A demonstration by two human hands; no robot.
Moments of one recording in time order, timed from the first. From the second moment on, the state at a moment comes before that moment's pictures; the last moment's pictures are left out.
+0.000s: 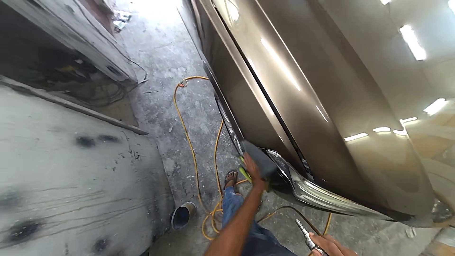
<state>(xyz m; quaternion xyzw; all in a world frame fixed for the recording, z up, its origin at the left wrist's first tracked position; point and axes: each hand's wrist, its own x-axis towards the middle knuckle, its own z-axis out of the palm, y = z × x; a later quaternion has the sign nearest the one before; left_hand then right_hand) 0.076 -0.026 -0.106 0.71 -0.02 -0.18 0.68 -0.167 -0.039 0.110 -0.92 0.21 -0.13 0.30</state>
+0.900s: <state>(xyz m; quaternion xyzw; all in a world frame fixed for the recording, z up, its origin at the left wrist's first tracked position) 0.262 -0.043 -0.079 0.79 -0.06 -0.21 0.57 -0.055 -0.024 0.099 -0.91 0.23 -0.17 0.29</state>
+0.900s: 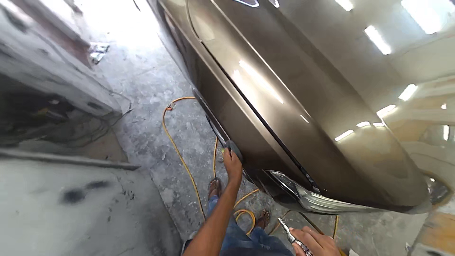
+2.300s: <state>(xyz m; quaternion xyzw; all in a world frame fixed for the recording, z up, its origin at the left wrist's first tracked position) 0.414 -0.147 -0.003 0.25 -0.95 0.11 0.18 0.194 0.129 0.021 -0.60 0.66 -0.42 0.15</state>
